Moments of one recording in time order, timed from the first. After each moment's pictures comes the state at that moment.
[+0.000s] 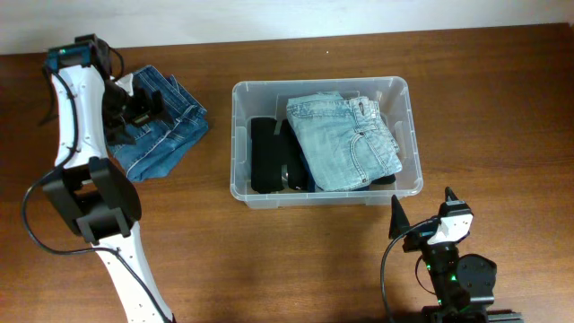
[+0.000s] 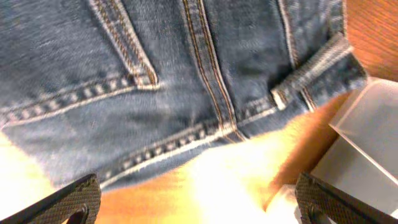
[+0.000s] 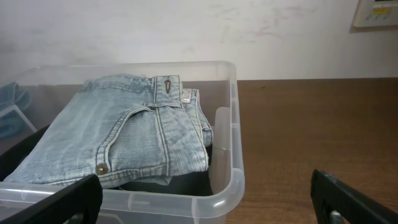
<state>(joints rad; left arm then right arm) 0.19 2.45 2.41 -1.56 0.26 -0.12 -0.04 0.01 0.05 -0.15 -0.13 0.04</state>
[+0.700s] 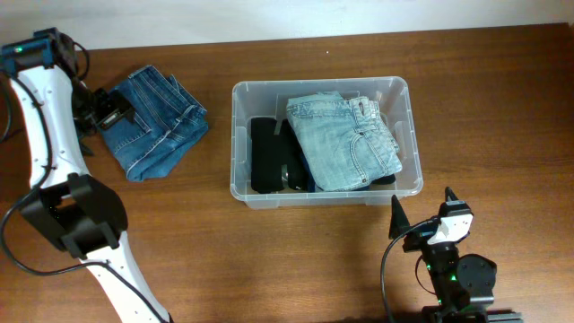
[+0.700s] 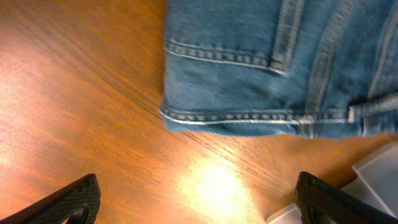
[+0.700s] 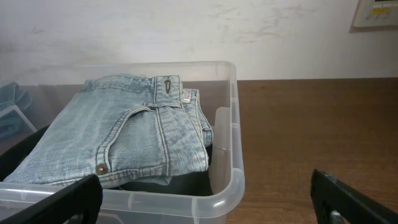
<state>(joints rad) 0.27 2.33 2.44 -1.68 0.05 -0.43 -0.04 0.01 0.05 -0.15 -0.13 0.04</state>
